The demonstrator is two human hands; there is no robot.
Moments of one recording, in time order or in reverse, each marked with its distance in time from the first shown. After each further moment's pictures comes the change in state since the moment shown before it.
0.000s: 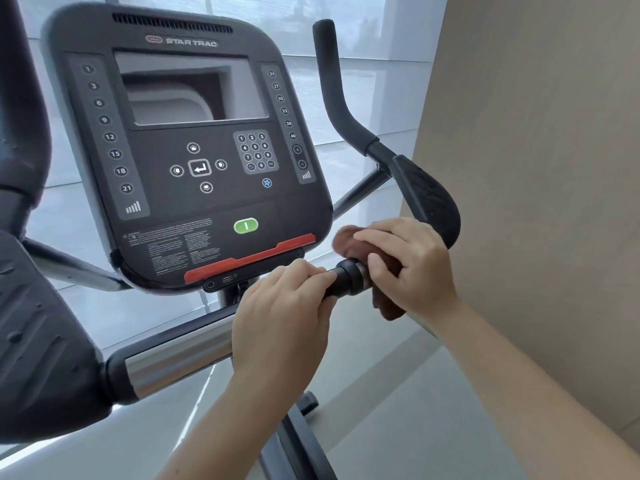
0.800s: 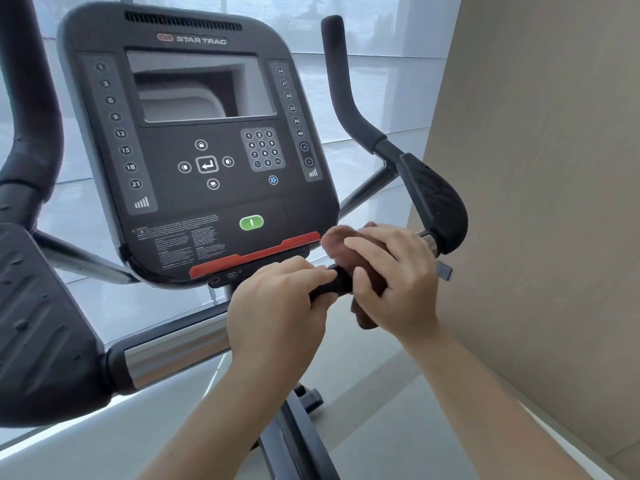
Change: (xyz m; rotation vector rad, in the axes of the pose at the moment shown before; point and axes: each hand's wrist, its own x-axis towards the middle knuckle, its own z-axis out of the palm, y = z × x) left_hand 0.008 0.004 -0.004 -0.073 -0.014 -0.110; right_hand -0.013 -0.019 0.020 0.019 0.177 -0.051
